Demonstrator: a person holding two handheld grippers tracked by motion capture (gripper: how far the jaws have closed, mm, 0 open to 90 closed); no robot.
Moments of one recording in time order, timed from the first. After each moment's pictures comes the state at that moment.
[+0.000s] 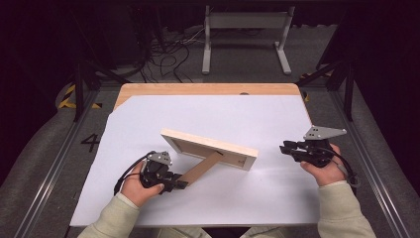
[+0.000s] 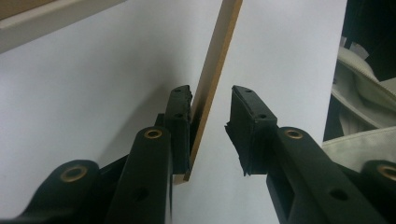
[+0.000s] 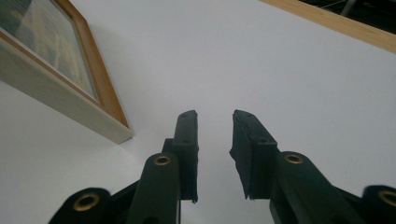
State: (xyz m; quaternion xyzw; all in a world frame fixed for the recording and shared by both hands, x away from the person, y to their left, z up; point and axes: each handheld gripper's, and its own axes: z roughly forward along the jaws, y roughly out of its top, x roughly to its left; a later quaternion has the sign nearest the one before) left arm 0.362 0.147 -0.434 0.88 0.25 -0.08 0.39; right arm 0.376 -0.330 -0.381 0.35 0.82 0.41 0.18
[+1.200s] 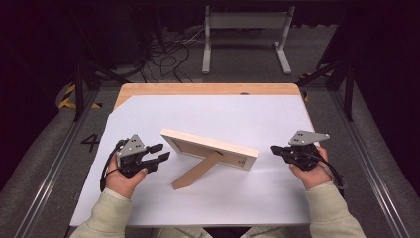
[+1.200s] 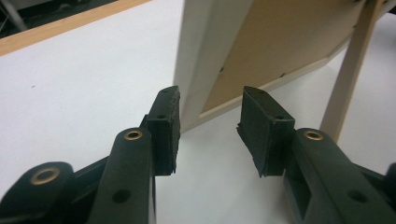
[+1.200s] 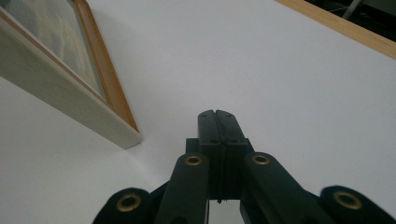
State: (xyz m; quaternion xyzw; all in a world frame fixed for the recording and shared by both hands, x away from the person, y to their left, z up) left arm 0.367 0.195 -0.404 0.81 0.30 0.16 0.48; right arm 0.373 -0.296 -0.393 0.32 0.84 0.39 0.21
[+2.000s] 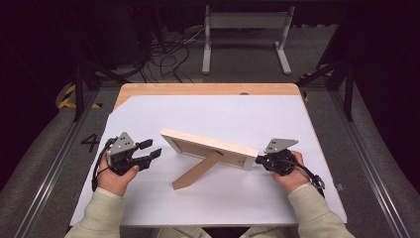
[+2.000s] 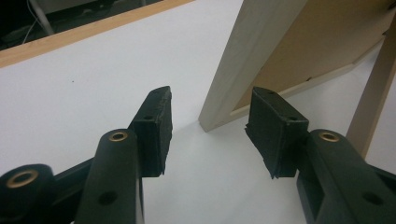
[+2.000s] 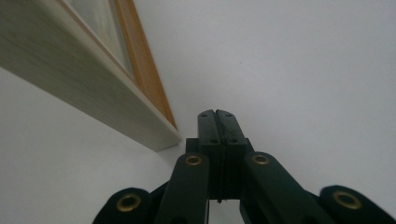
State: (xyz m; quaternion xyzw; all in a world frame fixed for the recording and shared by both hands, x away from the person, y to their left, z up) left arm 0.370 0.216 -0.406 0.79 0.32 0.18 0.48; right arm 0.384 -0.251 -0.434 0.28 0.88 0.35 0.17
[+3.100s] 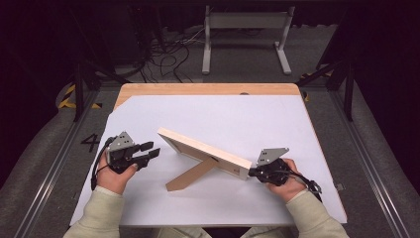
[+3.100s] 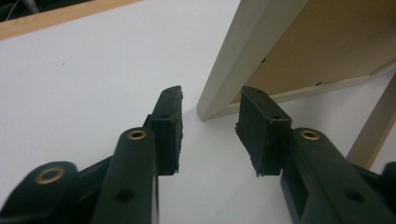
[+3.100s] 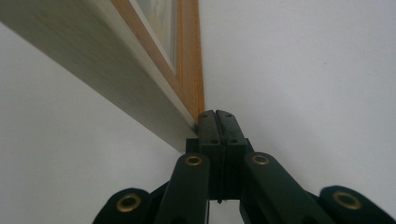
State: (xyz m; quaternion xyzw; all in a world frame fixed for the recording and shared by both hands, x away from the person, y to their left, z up) left arm 0.376 0.220 -0.409 0.80 0.34 0.14 0.47; right arm 0.360 -0.230 -0.437 0.22 0.91 0.34 0.12
